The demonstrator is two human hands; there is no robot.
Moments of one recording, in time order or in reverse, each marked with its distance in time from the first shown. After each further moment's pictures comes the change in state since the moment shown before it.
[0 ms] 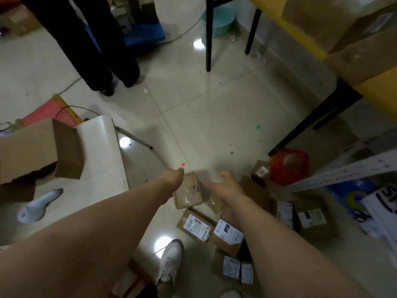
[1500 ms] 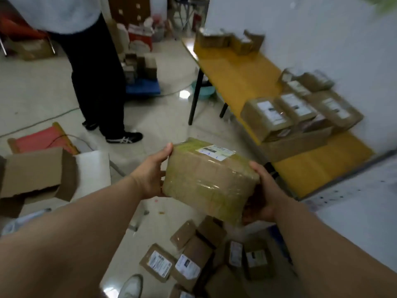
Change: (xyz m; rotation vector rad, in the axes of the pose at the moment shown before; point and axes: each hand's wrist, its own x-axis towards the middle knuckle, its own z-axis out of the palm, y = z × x) left_hand -0.195 0.094 -0.109 -0.775 -0.489 0.227; right_hand -0.223 -0.095 -0.191 0.642 -0.107 0.069
